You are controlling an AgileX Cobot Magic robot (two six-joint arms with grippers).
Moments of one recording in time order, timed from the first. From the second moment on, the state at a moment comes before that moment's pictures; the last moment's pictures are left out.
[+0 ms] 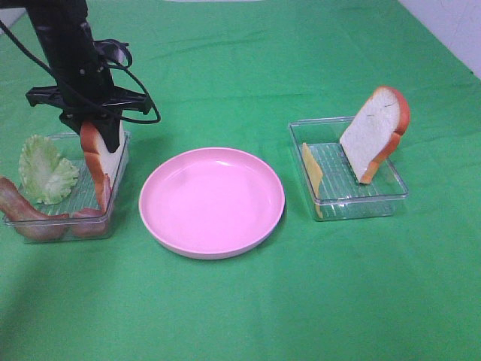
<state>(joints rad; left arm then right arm) -0.27 2.24 -1.86 -0.04 1.20 -0.14 0.00 0.00 -0.46 -0.05 1.11 0.08</state>
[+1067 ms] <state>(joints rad) -0.27 2.05 -1.89 -0.03 1.22 -0.16 0.00 0.00 -0.46 -0.05 1.11 0.08</state>
